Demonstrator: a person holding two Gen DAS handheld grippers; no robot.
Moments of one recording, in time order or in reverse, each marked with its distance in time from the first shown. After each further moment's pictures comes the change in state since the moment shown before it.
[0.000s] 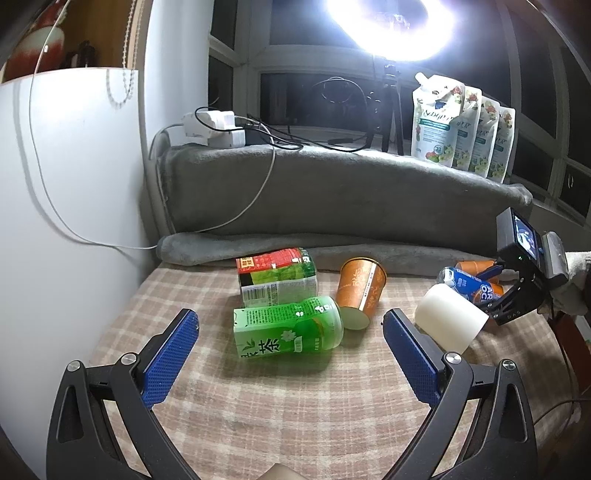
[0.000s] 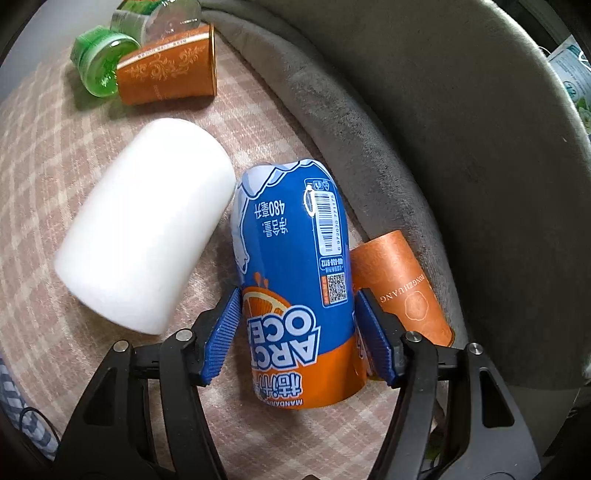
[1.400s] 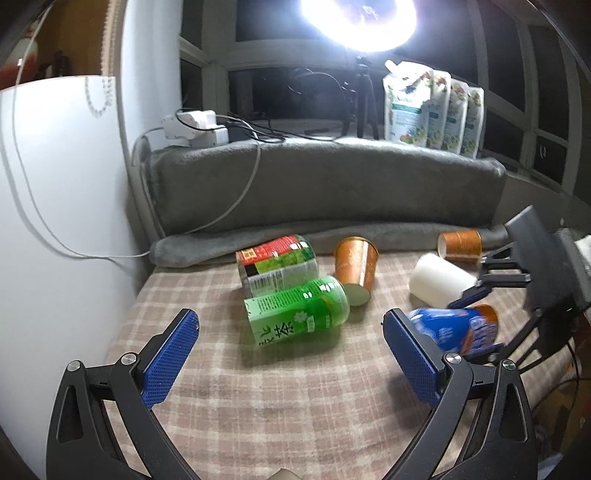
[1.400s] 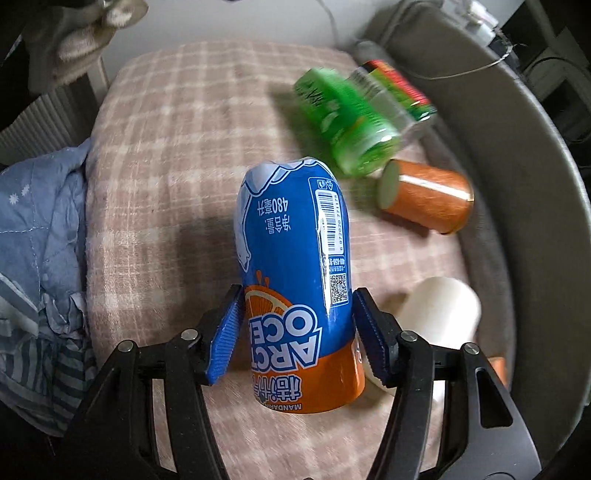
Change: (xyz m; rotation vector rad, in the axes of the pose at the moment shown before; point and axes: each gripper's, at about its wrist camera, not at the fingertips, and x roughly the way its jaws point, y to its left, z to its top) left arm -0.012 0.026 -0.006 0.130 0.044 -0.115; right arm -0.062 0.213 0.025 -0.342 -0.201 0.170
